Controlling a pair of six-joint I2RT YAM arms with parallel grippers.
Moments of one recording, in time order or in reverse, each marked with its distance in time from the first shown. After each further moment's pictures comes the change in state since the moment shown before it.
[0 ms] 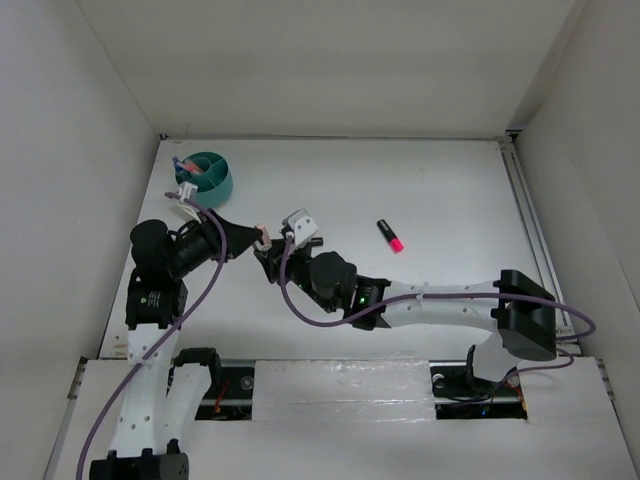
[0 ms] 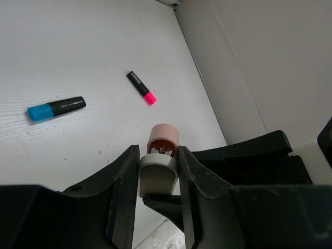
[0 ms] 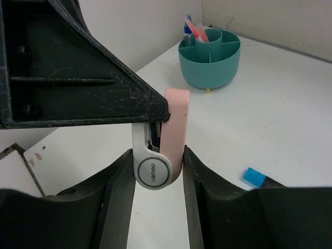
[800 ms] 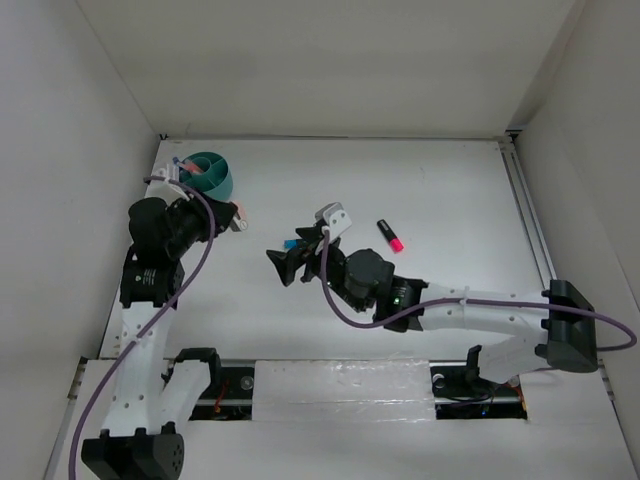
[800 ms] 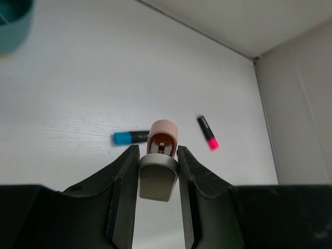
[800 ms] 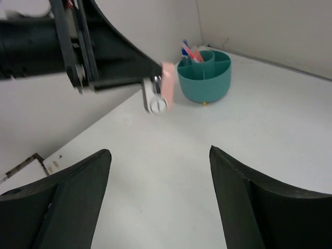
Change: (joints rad) left arm -0.007 0.115 0.117 -0.093 -0.325 0.098; right arm -0.006 -0.191 -0.067 -0.046 -0.034 0.002
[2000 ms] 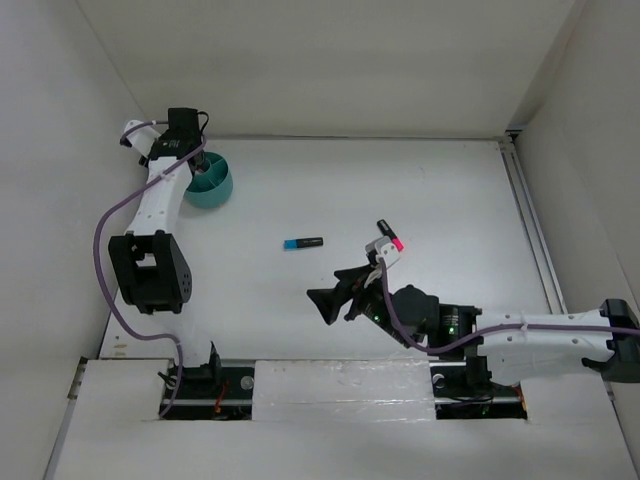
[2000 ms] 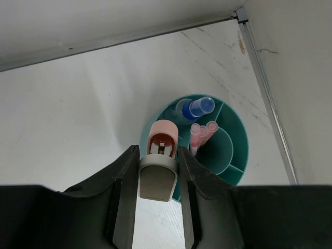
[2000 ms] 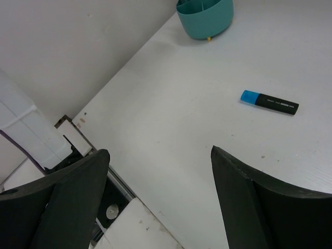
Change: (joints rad) left arm 0.000 1.000 0.802 -0.336 -1.162 -0.474; right arm 0.137 -0.389 -0.303 -0.265 0.146 0.302
